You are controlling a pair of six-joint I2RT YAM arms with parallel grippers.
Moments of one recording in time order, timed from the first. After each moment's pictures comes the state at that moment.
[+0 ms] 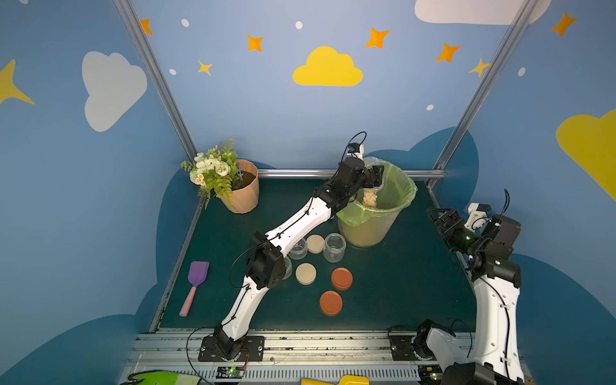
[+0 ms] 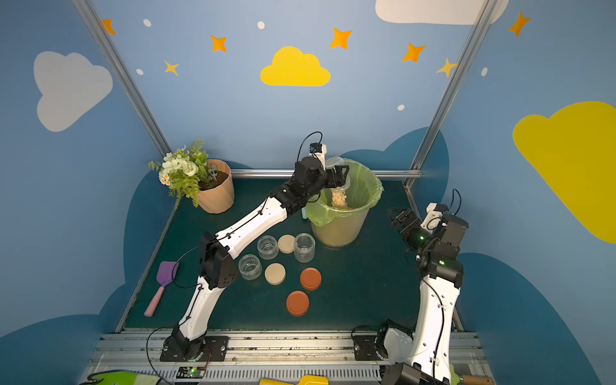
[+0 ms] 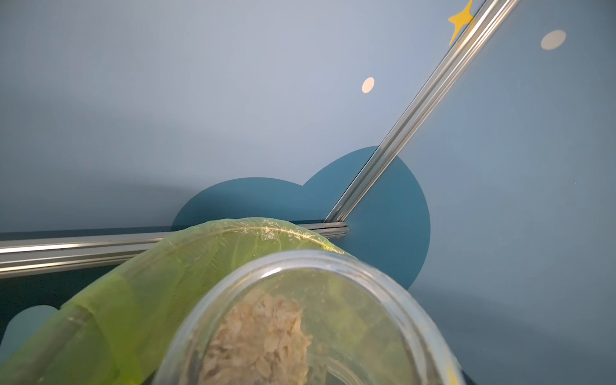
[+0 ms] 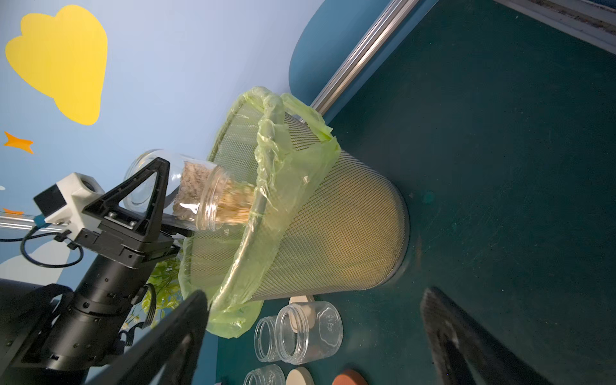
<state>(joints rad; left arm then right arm) -0.76 2.26 2.31 -0.22 -0.13 -0.51 -0.39 0.92 0.97 -0.55 -0.67 0.65</state>
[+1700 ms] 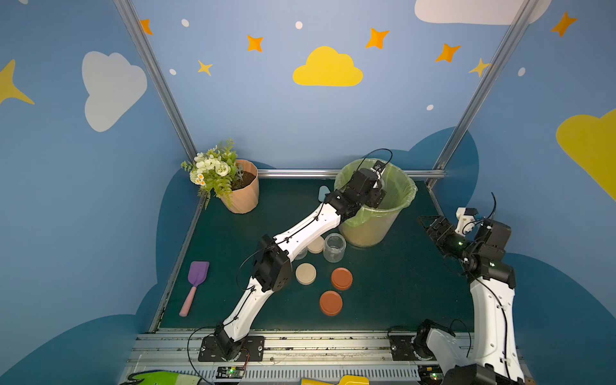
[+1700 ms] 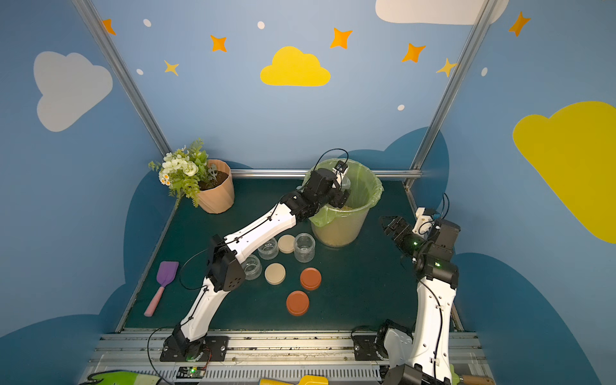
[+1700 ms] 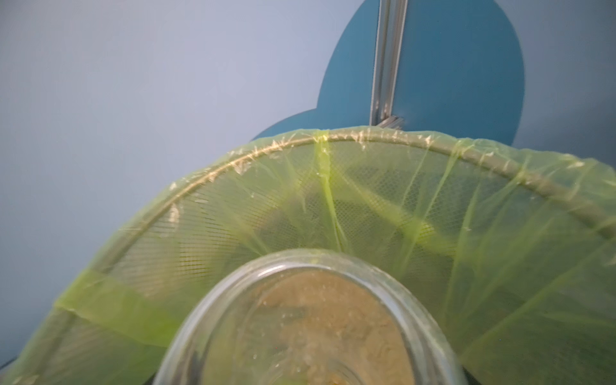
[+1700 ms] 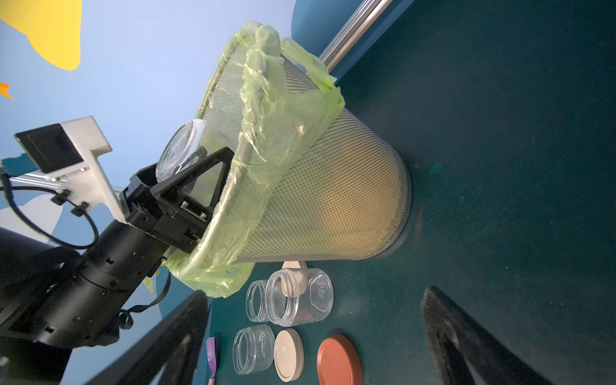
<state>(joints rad) -0.85 2.28 2.30 -0.37 -0.30 0.04 -0.35 0.91 0.91 -0.58 -0.72 0.56</state>
